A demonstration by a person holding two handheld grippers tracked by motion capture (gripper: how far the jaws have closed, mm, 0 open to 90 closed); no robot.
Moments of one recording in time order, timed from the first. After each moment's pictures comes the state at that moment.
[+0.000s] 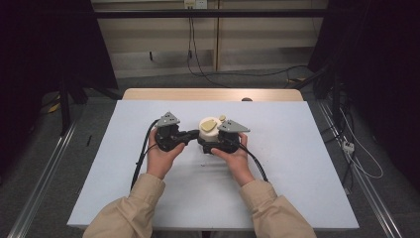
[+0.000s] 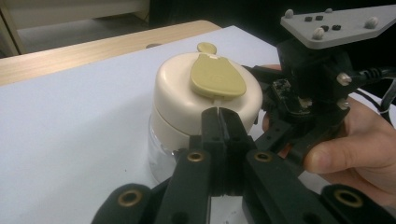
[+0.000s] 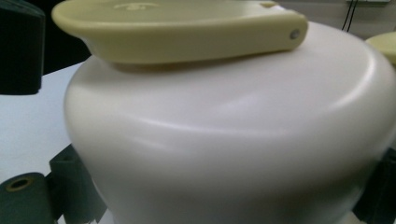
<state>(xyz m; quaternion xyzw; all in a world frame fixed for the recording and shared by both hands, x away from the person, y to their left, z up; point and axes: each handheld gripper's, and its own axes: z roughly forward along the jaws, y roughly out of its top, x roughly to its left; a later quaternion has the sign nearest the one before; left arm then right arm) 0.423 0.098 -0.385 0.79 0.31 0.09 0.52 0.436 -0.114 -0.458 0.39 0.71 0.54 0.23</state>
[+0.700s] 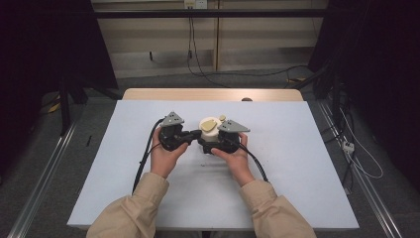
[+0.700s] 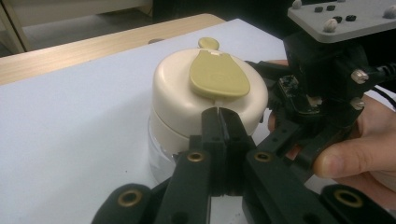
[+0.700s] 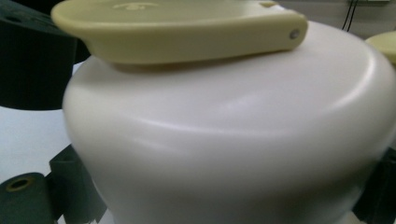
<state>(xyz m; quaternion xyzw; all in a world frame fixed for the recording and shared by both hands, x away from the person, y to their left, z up) 0.426 0.089 -0.386 0.80 0.31 0.09 0.51 0.436 -0.114 -0.457 0.40 0.71 0.54 0.23</state>
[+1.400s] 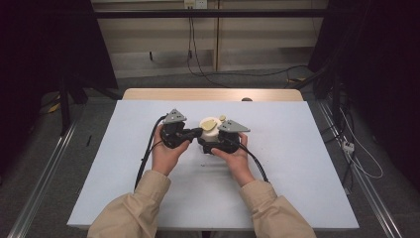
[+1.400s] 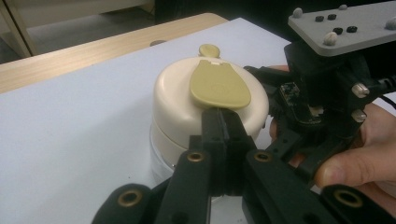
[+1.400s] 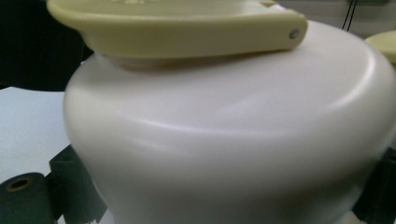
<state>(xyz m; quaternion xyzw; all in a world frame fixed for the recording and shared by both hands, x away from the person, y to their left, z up) 0.429 0.084 -0.378 0.80 0.31 0.10 0.50 0.436 -0.115 -0.457 0.40 0.71 0.54 0.23</state>
